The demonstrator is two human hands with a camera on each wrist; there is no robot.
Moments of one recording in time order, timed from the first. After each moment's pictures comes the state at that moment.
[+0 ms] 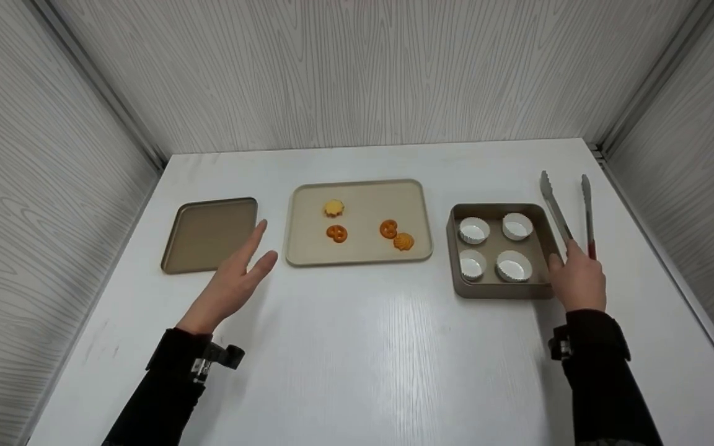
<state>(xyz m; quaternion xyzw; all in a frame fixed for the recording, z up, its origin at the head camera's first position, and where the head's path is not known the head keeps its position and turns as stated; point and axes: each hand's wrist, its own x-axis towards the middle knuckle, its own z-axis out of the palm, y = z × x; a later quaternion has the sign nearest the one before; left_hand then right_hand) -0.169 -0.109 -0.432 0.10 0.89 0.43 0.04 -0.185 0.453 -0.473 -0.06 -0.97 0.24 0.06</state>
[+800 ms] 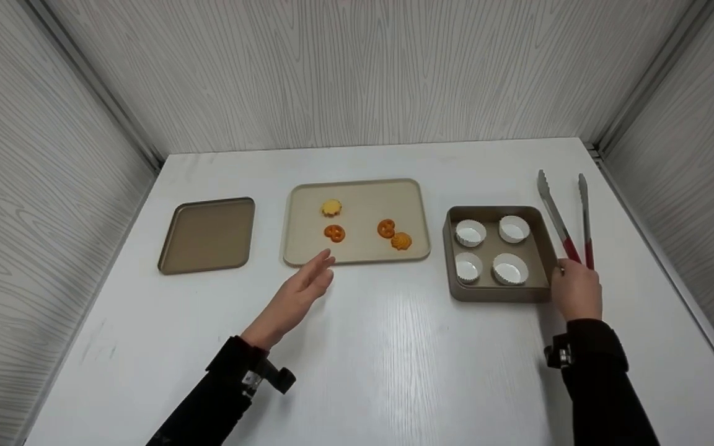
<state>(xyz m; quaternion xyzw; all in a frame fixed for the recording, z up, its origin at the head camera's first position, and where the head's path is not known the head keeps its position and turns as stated) -0.157 -0.028 -0.469 0.12 0.80 0.58 0.13 -0.175 0.456 -0.485 -0.07 -0.97 0.25 0.04</state>
